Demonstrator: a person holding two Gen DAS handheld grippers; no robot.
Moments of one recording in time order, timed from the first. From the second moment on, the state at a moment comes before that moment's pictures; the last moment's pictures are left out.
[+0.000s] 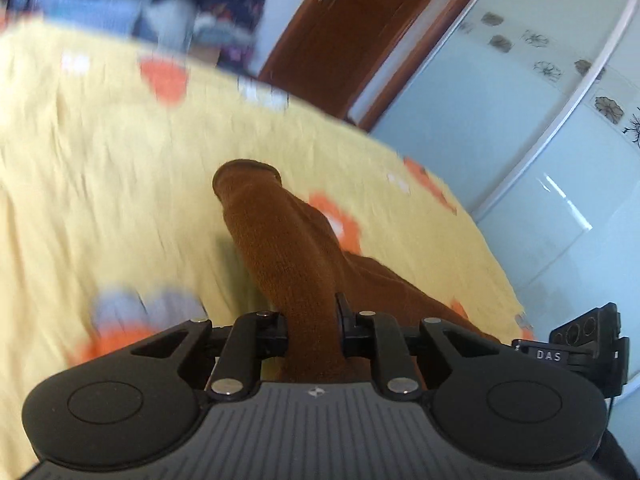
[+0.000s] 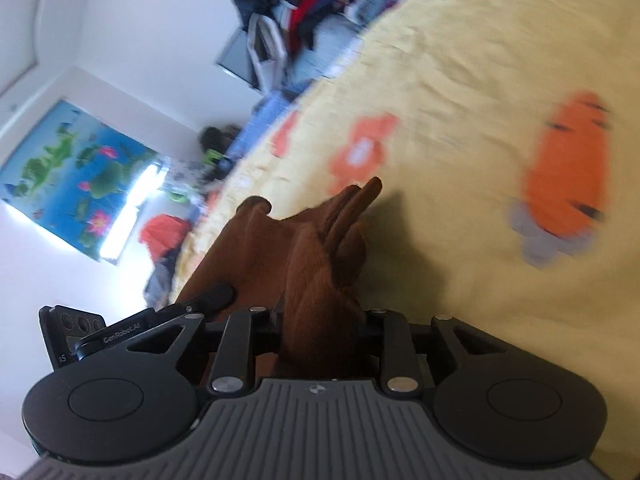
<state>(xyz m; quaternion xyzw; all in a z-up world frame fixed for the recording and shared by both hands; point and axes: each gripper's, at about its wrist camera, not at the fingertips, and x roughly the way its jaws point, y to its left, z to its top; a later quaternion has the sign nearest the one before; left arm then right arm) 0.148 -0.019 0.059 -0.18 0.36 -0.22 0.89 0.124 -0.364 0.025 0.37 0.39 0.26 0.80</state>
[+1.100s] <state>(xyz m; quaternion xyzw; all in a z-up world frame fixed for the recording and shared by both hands) 0.001 0.018 0.055 -0.08 0.34 -0.18 0.92 0.040 -0.333 0.054 0.31 0.40 0.25 0.82</state>
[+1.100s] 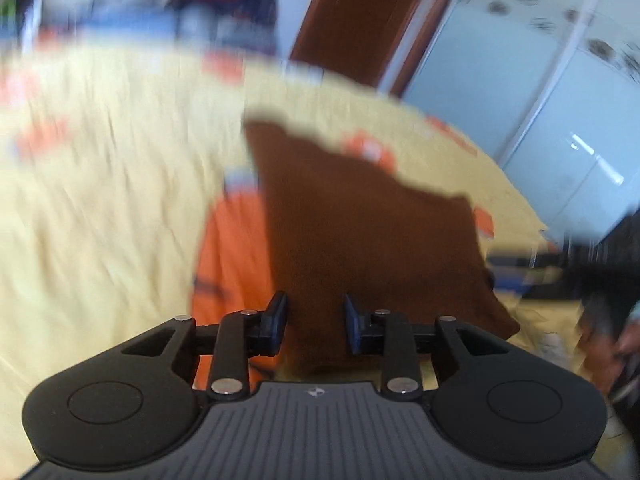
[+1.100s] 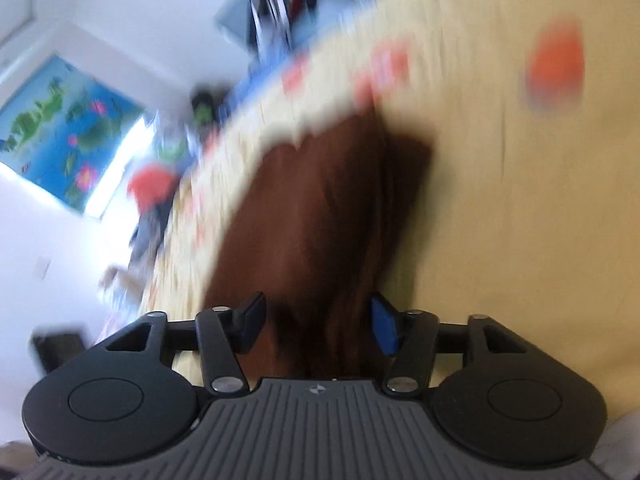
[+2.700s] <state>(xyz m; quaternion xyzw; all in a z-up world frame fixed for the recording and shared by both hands) 0.007 -0.052 0.010 0.04 0.27 -0.22 0.94 0.195 -0.221 0.042 0.18 0.45 0.27 0.83</state>
